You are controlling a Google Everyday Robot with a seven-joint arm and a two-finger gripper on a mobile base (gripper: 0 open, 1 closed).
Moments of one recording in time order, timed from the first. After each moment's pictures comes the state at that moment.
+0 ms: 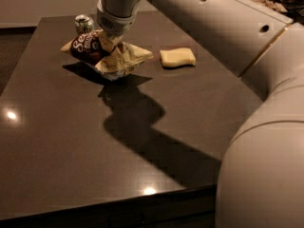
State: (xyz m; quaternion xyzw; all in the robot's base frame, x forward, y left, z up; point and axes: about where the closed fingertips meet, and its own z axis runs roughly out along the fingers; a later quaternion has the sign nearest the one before) arm 0.663 0.110 0.933 -0.53 0.81 0.03 0.25
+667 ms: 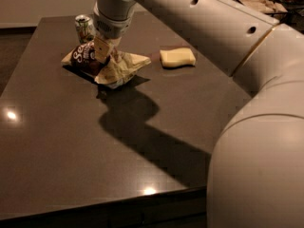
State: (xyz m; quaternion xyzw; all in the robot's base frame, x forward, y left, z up) arm 0.670 0.119 0.922 -0.54 0.80 0.03 0.25
